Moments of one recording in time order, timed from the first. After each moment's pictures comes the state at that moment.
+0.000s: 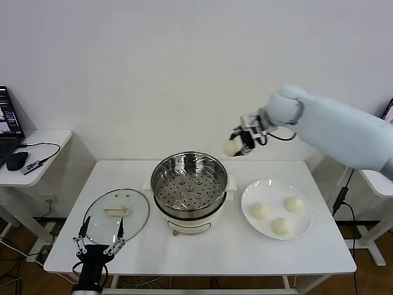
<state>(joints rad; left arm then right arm) 1.78 -1.30 -0.61 -2.12 -0.03 -0.24 -0.17 0.56 1.00 -1.18 1.25 0.21 -0.11 -0.92</state>
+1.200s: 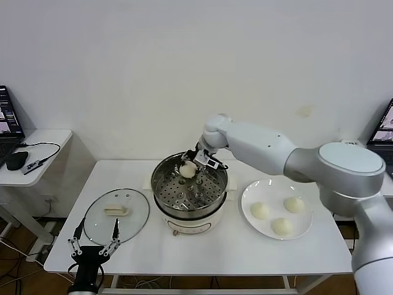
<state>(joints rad) 1.78 -1.32 -0.63 -2.12 -0.04 -0.24 -0.17 0.39 1.40 -1.23 0.84 -0.27 0.48 -0.75</state>
